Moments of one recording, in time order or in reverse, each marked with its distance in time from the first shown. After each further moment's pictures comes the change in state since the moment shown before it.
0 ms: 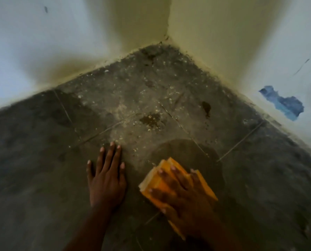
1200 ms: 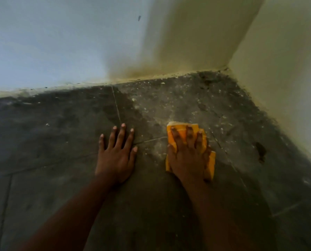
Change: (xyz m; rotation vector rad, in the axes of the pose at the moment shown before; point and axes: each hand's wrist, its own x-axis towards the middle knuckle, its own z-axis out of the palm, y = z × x) left_hand 0.090 -0.097 -0.019 0.091 0.020 -0.041; right_hand 0.248 -0.027 -0.011 0.117 -0.009 0.452
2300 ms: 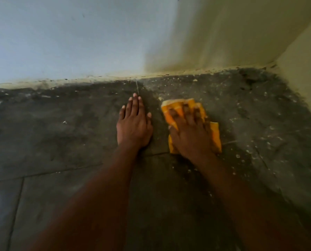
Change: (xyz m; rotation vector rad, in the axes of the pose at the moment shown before) left_hand 0.120 -0.036 -0.007 -0.094 0.074 -0.190; right_hand 0.105 -0.079 0.007 -0.058 0.037 -0.313
